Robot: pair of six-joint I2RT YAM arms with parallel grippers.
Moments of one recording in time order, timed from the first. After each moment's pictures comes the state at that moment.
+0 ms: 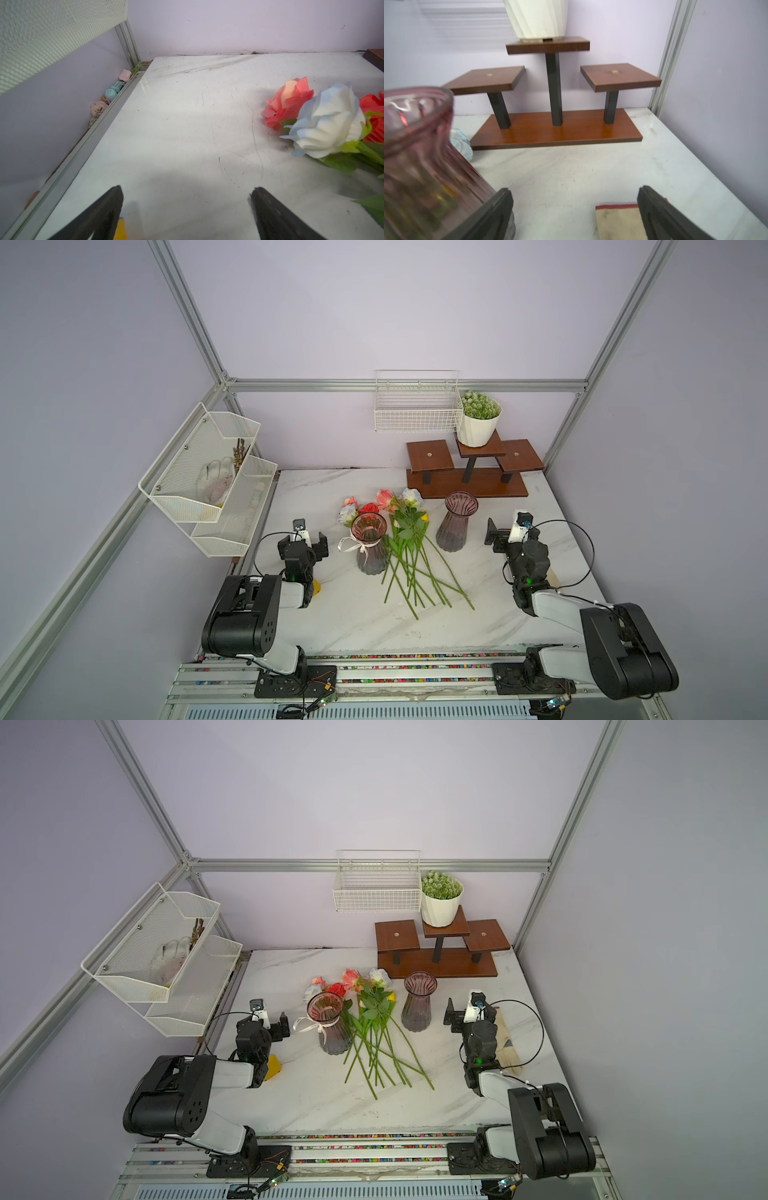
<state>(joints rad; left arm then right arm) 0.00 1.53 0.36 0.87 -0.25 0.02 0.10 1.25 0.33 0.88 0.13 0.03</state>
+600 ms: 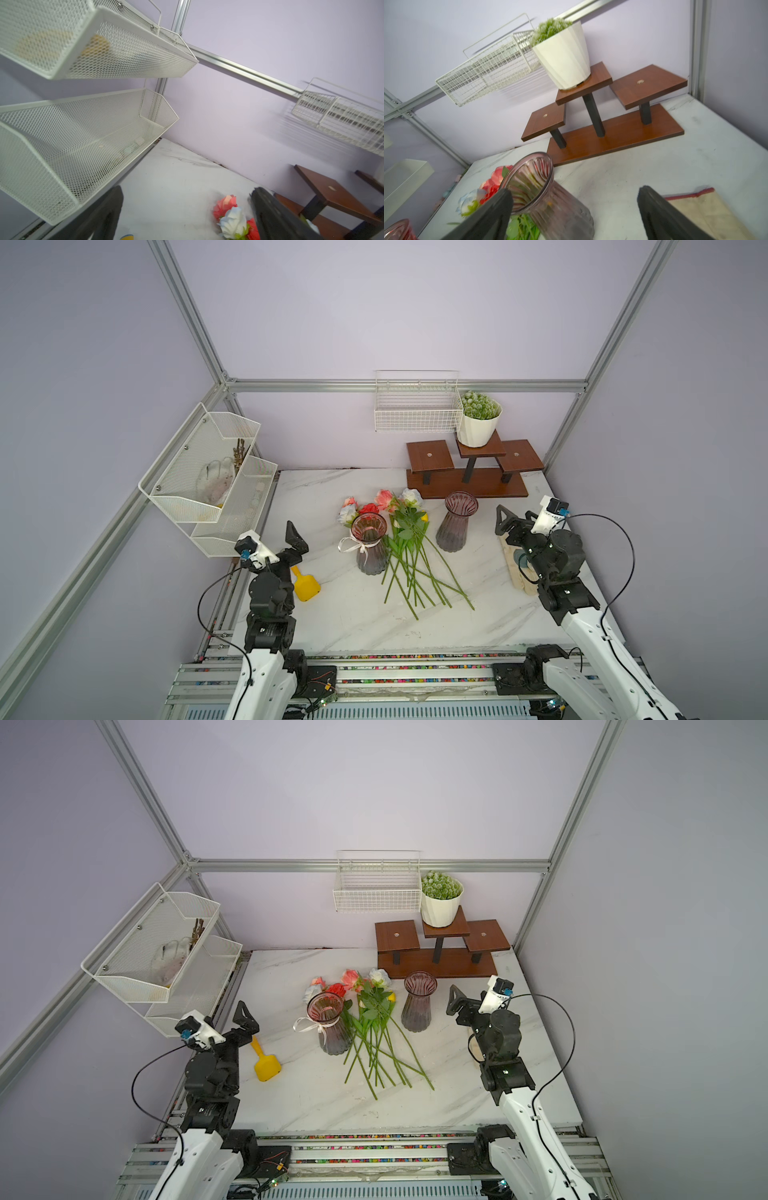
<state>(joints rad) -0.01 0.44 0.32 0.24 -0.32 -0.39 0.10 0.81 0.59 0.11 -0.08 0.41</state>
